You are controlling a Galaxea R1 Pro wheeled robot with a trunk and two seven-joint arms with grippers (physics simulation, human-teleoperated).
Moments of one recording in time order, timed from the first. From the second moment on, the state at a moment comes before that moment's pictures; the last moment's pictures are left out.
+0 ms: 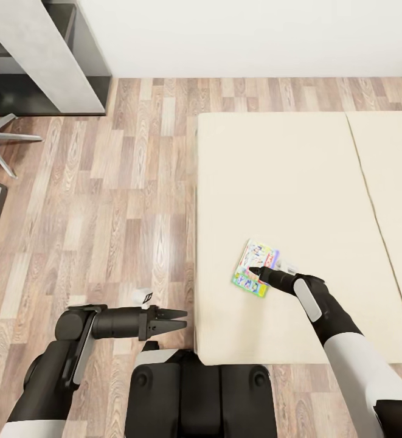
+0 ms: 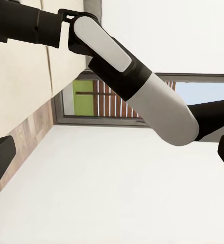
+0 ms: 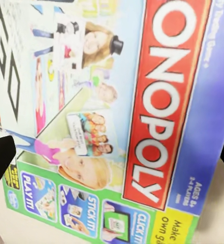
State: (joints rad) left arm -0.46 0.01 0.06 -1.48 -0.01 1.00 -1.55; right arm -0.83 -0.10 0.00 -0.81 -0.52 0.60 0.12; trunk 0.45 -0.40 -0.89
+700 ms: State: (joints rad) left arm -0.46 0.01 0.06 -1.48 -0.01 1.00 -1.55; right arm -0.83 -0.10 0.00 -0.81 -0.52 0.60 0.12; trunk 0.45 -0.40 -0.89
